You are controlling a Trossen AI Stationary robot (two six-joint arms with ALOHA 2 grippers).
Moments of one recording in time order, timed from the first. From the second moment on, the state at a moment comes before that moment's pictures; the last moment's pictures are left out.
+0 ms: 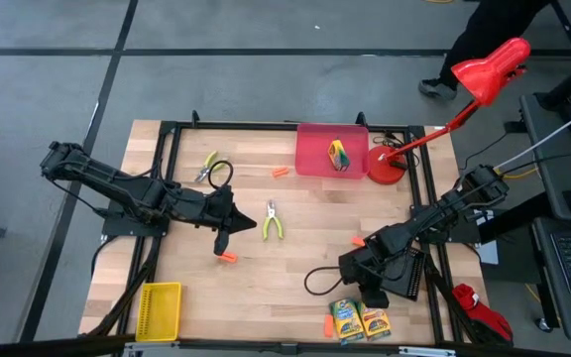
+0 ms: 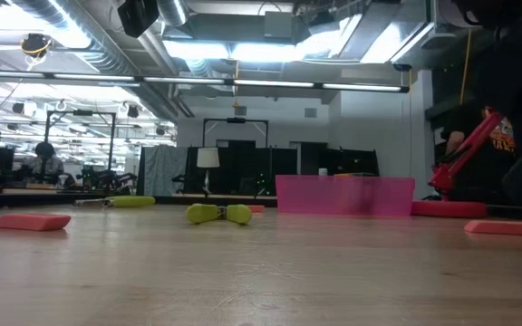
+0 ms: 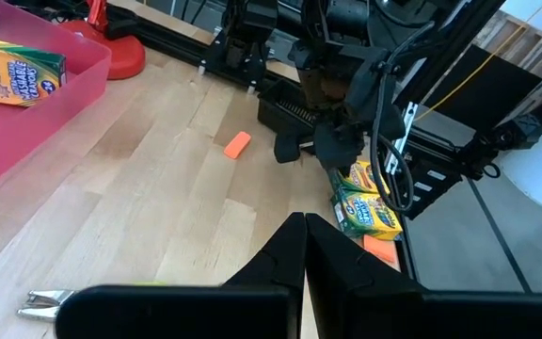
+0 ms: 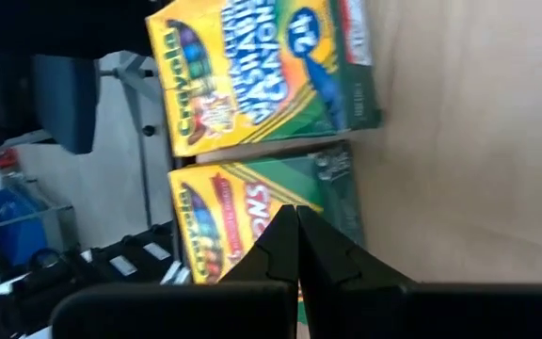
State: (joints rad) left arm -0.31 1.05 0.81 -0.14 -0.25 -0.53; right arm 0.52 1.64 0.75 -0.25 -0.59 0.62
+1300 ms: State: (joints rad) left arm -0.31 1.05 0.81 -0.14 -0.25 -0.53; right arm 0.49 1.69 0.75 -0.28 -0.42 0.59
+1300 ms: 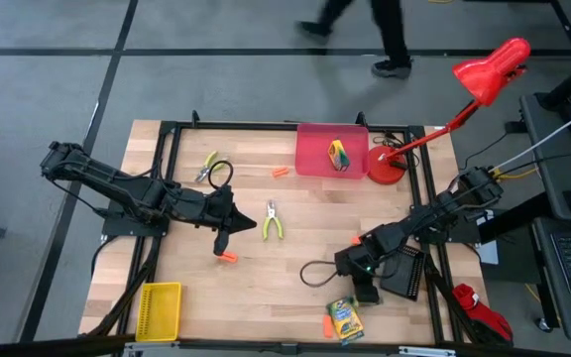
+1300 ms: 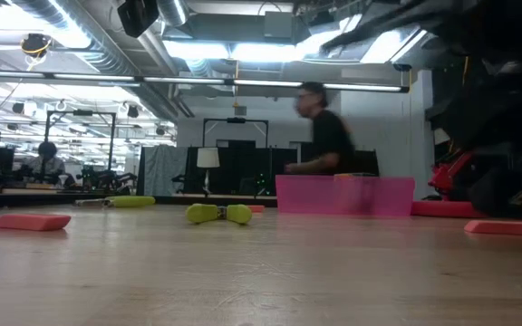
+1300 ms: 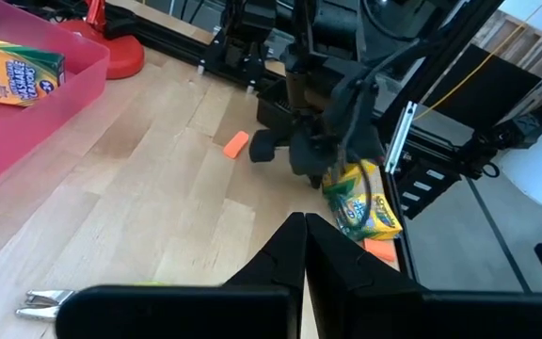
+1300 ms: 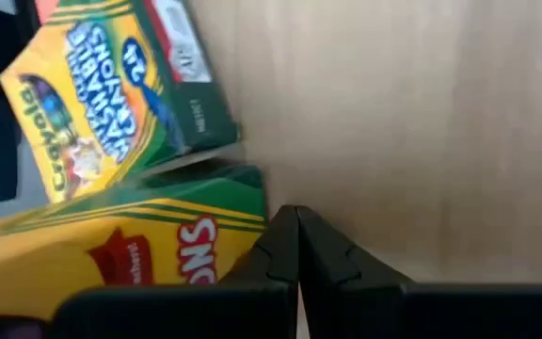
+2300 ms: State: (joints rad) left arm -0.31 1.05 0.81 -0.14 -0.24 -0.54; right arm 0.41 1.69 0.75 -0.32 -0.46 0.52
